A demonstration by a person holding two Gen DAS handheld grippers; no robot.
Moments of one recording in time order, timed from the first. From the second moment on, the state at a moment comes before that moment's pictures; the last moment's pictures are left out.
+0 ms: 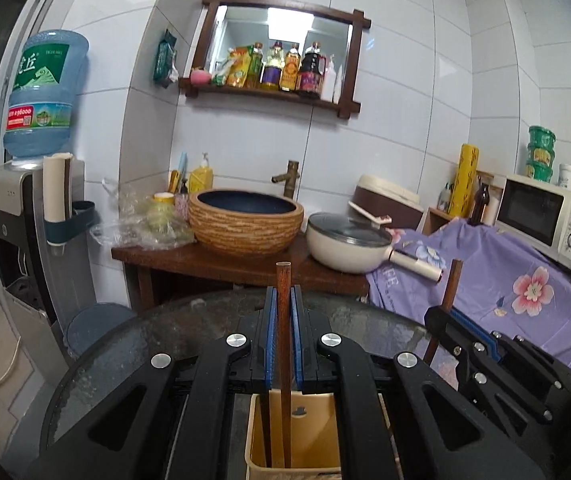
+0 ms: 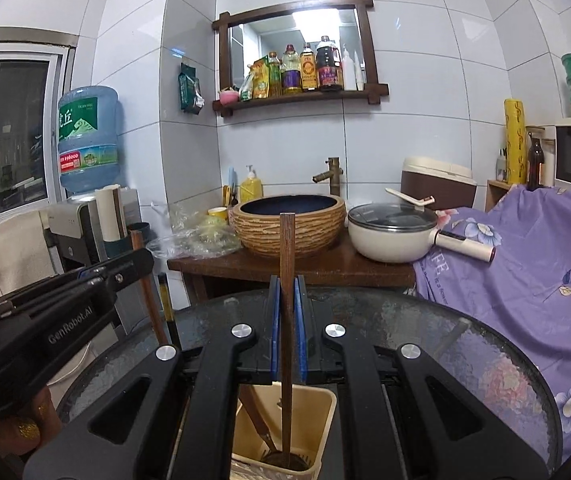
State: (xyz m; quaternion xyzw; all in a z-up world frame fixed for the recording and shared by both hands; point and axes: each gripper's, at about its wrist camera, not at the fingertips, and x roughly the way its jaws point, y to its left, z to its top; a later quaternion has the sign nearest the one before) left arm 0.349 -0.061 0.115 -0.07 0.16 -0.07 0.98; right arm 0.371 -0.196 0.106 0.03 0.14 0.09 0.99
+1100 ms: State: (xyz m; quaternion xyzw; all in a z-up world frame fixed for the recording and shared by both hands) left arm 0.247 -0.011 0.031 -0.02 0.29 -0.07 0.95; right arm 0.257 -0.196 0.038 0.00 0.27 0.14 0.95
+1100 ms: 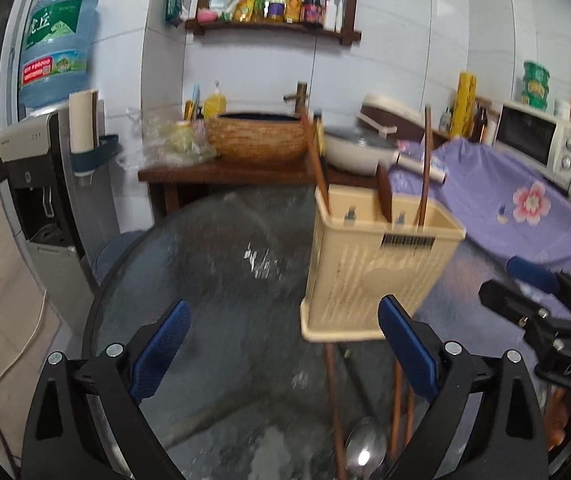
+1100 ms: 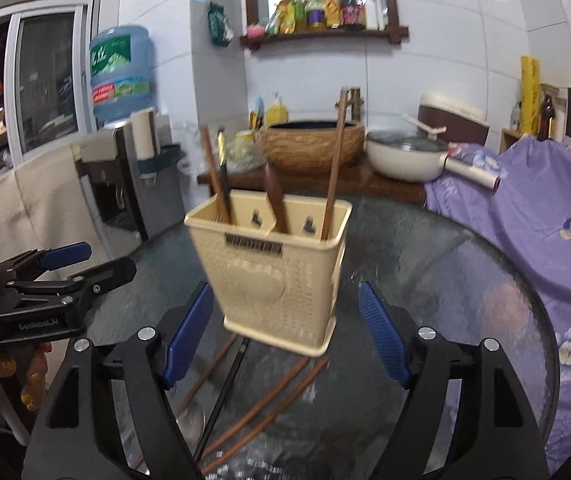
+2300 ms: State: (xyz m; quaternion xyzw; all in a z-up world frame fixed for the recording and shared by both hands) left arm 0.204 -0.020 -0.067 0.06 0.42 -0.11 0.90; right arm 0.259 -0.179 -0.066 -0.01 0.45 0.10 0.89
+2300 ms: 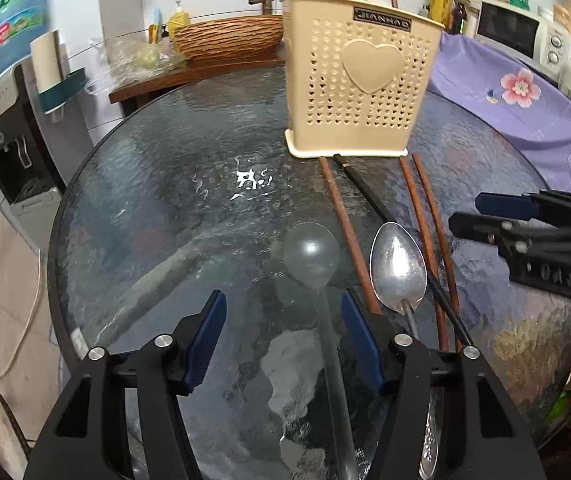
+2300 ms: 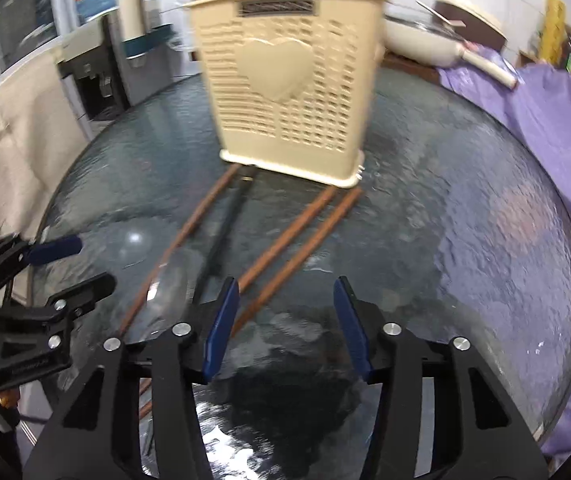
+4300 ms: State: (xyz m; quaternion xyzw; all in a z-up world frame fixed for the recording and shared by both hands) left arm 0.234 -0.054 -0.073 0.08 0.42 -0.11 0.90; right arm 0.332 -0.181 -0.077 -0.02 0.49 0.05 0.87
